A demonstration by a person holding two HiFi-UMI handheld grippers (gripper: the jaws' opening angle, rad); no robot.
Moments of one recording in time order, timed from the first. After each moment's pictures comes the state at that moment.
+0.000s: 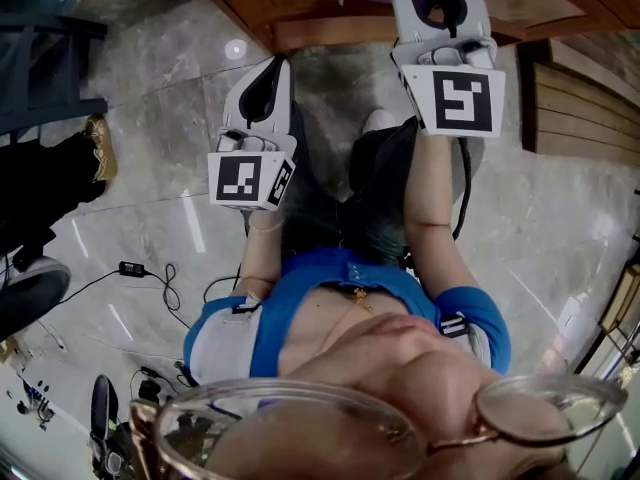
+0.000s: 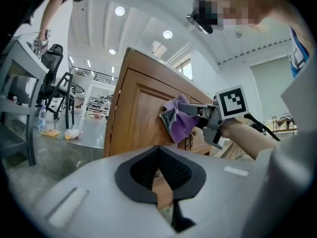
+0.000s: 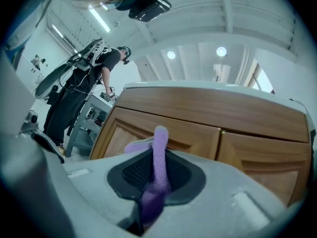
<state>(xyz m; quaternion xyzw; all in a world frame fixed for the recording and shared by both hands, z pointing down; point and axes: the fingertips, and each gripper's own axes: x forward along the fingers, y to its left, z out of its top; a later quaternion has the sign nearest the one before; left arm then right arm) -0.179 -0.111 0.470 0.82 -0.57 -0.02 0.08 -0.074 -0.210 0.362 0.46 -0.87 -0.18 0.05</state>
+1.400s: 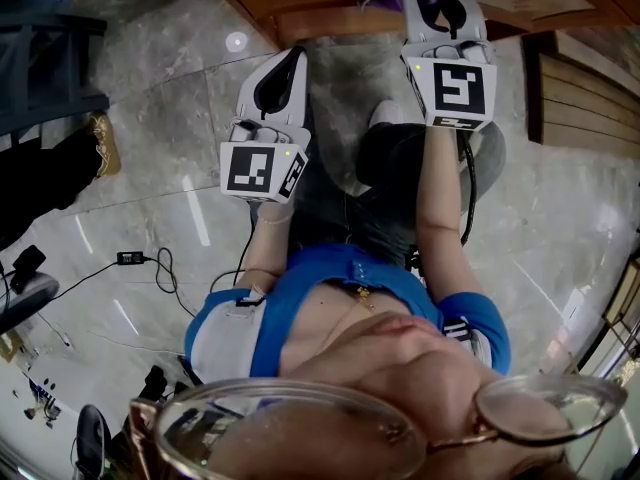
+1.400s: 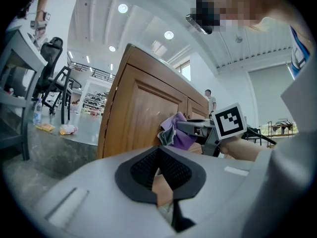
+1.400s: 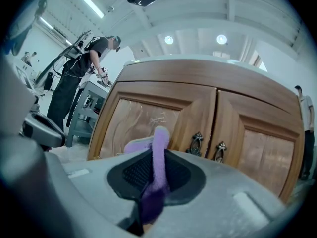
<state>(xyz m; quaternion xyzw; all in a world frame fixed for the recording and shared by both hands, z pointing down) -0.168 -0.112 0.478 0.83 -0.54 -0.03 0.09 -0.056 -0.219 0.431 0.48 -0.86 -0.14 0.10</state>
